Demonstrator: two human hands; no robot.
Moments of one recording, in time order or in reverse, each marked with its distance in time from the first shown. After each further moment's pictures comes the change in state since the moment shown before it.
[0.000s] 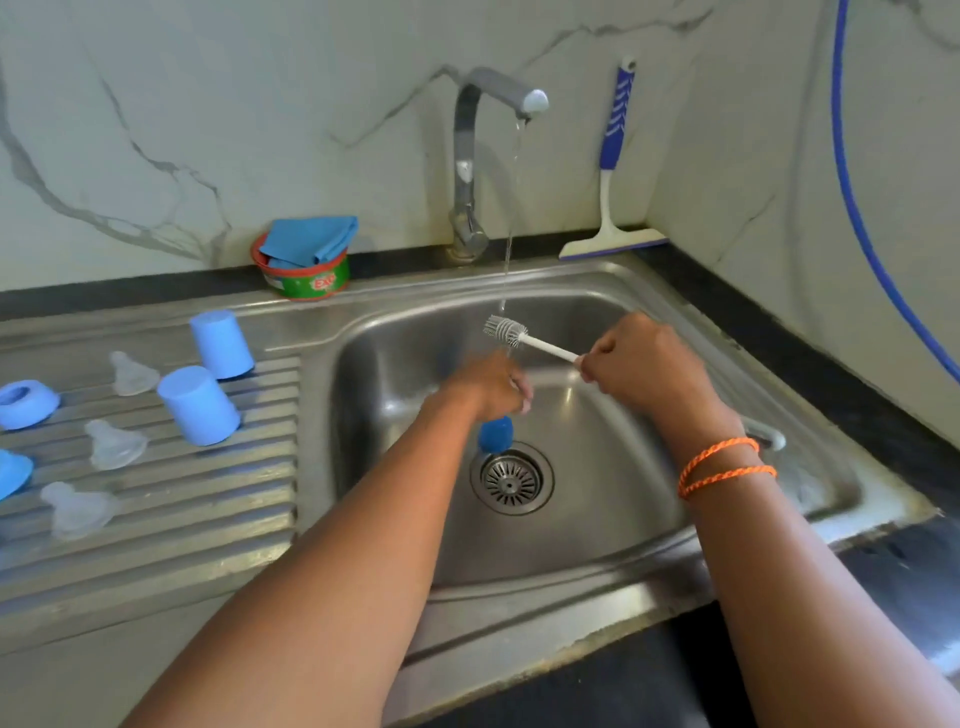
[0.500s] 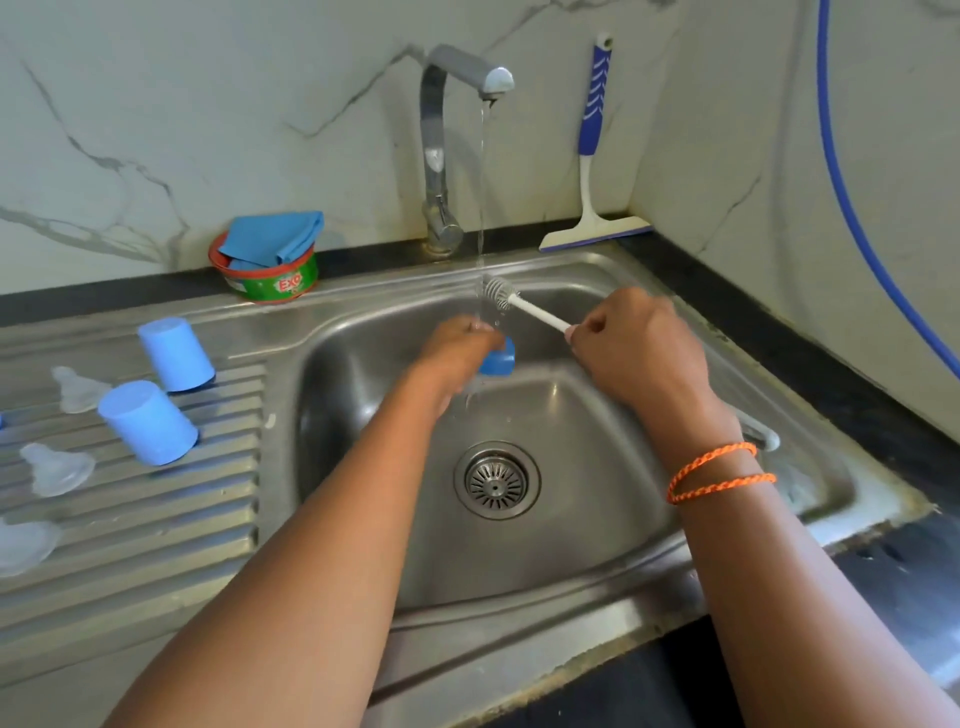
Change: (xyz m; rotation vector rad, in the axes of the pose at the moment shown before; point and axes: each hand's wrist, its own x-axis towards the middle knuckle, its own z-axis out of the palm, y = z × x) left_hand 0.003 0.013 -0.016 -0.647 0.242 -0.132; right_hand 0.009 0.008 -0.003 -0.028 0.226 -0.086
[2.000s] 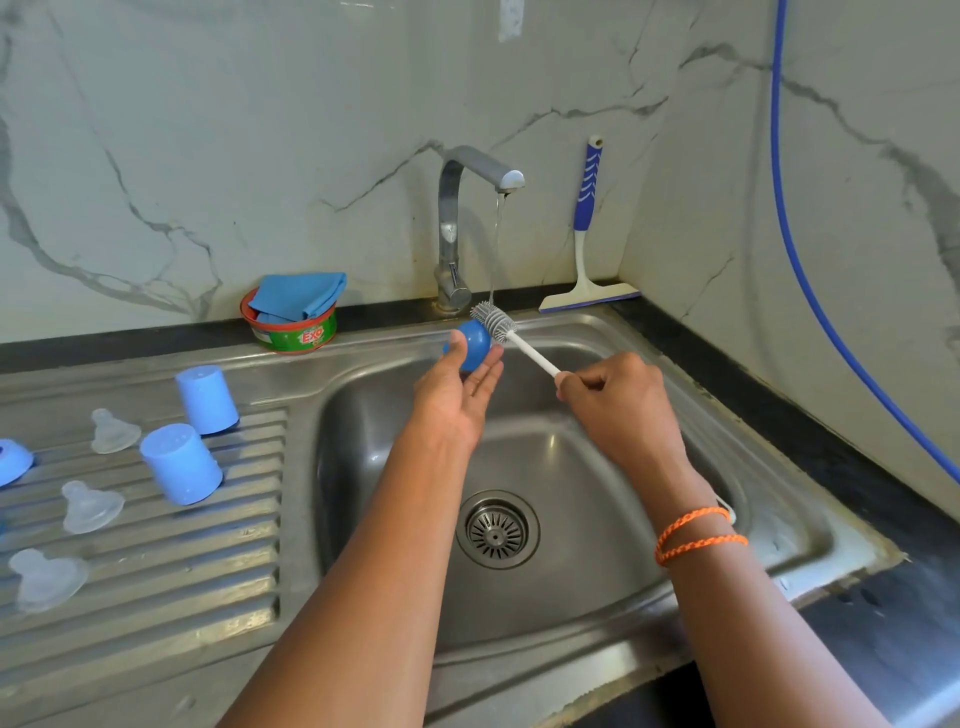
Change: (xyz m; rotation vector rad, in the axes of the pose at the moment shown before) left_hand -0.011 0.019 0.001 -1.333 0.108 -0.096; right_hand -0.017 -0.008 0.002 0.303 0.071 -0.047
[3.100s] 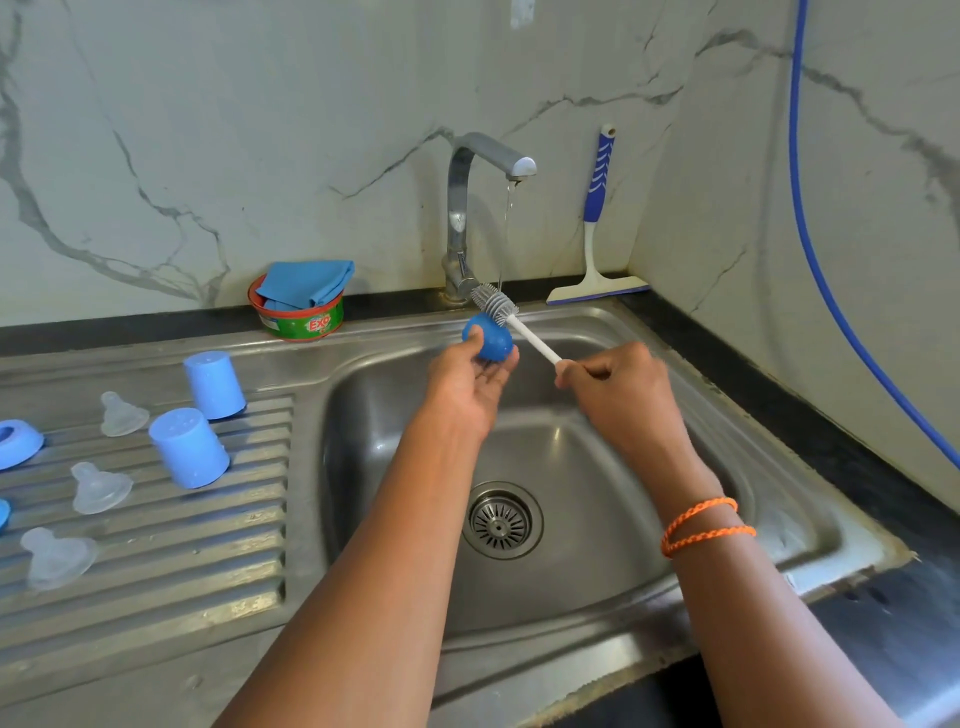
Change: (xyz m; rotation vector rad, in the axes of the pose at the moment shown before) left_hand -0.008 0.002 0.008 0.098 0.018 -0.057; right_hand 0.001 -0.006 0.000 0.072 -0.046 0.002
